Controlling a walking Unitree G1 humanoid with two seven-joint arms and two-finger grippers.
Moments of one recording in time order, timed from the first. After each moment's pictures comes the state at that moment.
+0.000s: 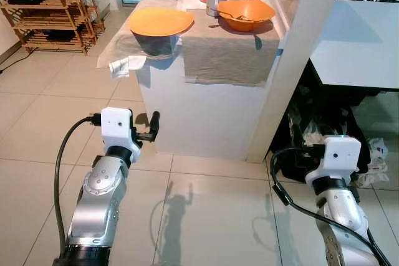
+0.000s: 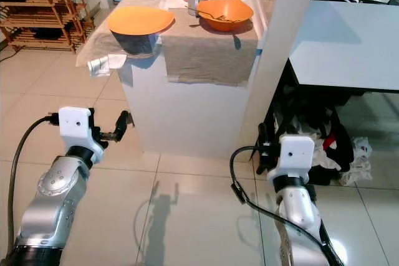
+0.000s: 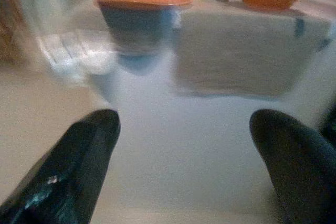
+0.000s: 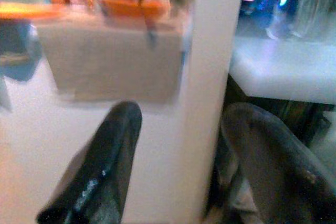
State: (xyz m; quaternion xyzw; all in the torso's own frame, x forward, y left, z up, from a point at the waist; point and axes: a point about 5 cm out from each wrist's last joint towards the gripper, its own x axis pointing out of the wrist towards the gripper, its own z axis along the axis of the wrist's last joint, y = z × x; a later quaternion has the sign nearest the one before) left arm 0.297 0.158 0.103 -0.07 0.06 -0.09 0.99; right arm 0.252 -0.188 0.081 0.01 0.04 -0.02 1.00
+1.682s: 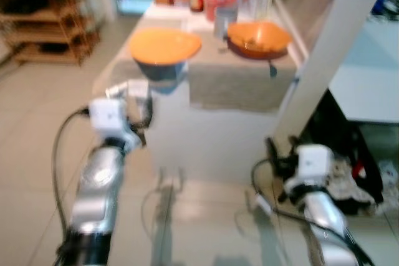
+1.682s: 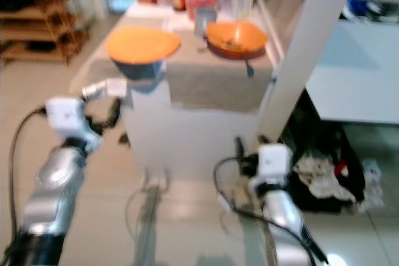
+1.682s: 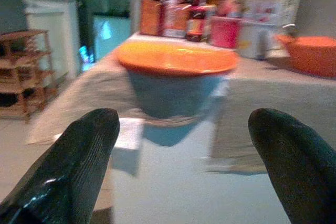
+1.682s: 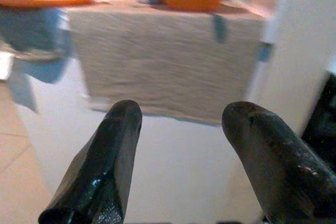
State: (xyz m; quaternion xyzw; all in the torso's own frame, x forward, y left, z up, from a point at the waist) left arm 0.296 0.181 0.128 -0.02 -0.05 -0.04 1.00; right arm 0.244 -0.167 0.071 -0.02 0.00 0.05 1.00
